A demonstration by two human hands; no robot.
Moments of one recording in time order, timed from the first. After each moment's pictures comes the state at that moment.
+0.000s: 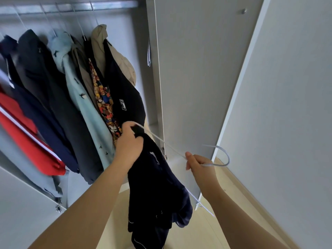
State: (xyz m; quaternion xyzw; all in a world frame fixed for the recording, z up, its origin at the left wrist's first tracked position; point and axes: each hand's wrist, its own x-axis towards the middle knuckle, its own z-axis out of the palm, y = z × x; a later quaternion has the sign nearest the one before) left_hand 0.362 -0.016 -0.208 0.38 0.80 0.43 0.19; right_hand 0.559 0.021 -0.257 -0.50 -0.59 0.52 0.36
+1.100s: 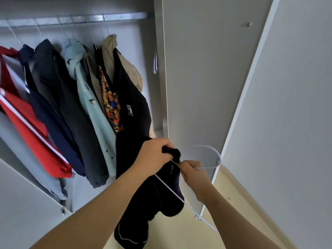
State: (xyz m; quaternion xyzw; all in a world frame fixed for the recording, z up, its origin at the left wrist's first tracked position) left_hand 0.398 -0.026 -0.188 0.58 0.71 0.36 0.19; right_hand 0.535 0.010 -0.241 -0.44 -0.61 0.59 0.29
